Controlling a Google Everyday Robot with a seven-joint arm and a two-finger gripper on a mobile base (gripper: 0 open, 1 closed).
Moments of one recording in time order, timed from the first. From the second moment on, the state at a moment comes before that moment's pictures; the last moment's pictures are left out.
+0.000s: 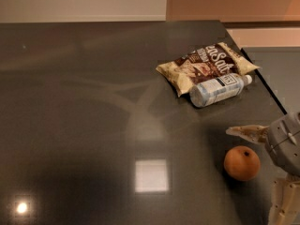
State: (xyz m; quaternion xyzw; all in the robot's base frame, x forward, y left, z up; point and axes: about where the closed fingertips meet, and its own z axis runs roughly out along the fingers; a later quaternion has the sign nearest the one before) arm 0.315 -0.189 0.852 -0.73 0.65 0.13 0.16
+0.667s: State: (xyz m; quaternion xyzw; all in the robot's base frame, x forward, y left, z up) arm 0.334 -0.193 0.855 -0.73 0.65 0.12 0.18
